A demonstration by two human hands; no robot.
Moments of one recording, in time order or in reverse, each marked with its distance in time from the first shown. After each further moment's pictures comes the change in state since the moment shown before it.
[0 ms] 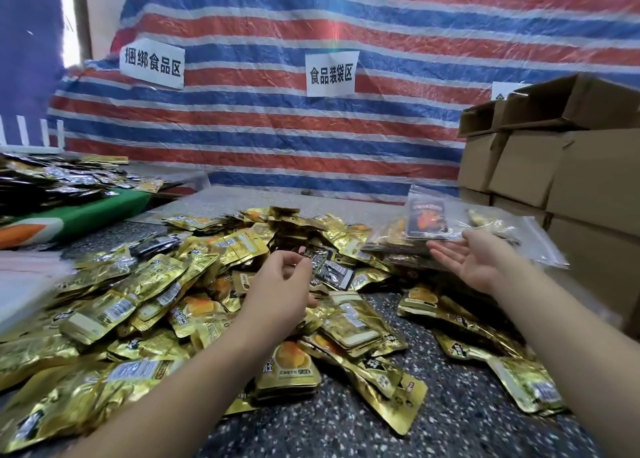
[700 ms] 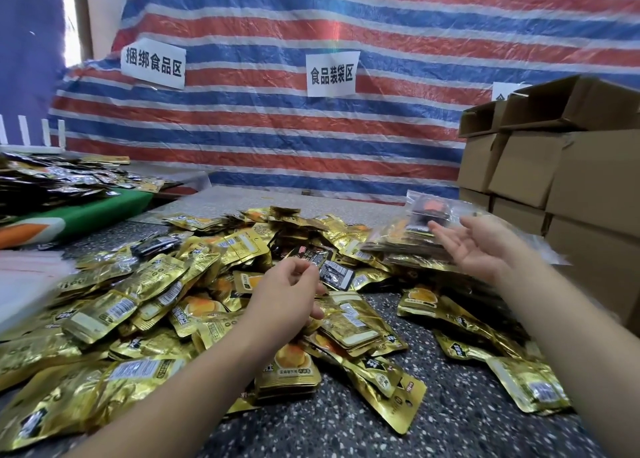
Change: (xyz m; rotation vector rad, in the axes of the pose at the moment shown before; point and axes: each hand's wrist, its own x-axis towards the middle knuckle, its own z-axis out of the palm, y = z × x) left_hand -0.004 -0.003 0.003 0.021 -0.078 -0.009; right_hand -0.021 -0.011 0.007 0.159 -0.108 -0.018
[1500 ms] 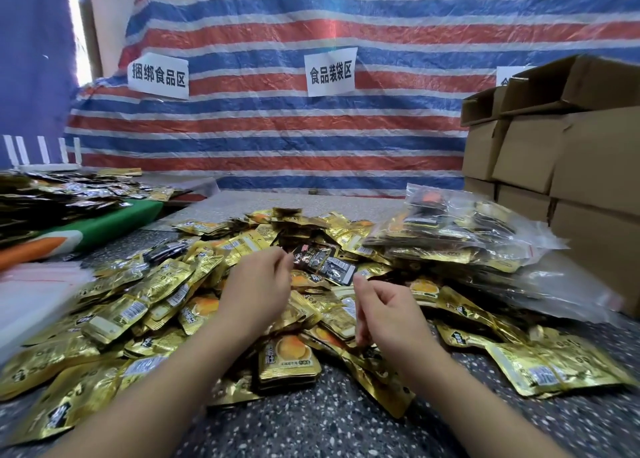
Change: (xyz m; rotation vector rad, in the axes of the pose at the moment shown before) left_hand 0.015 -0.001 -0.024 0.715 0.193 0.326; right_hand -0.099 0.132 0.028 -0.794 -0.245 -0.363
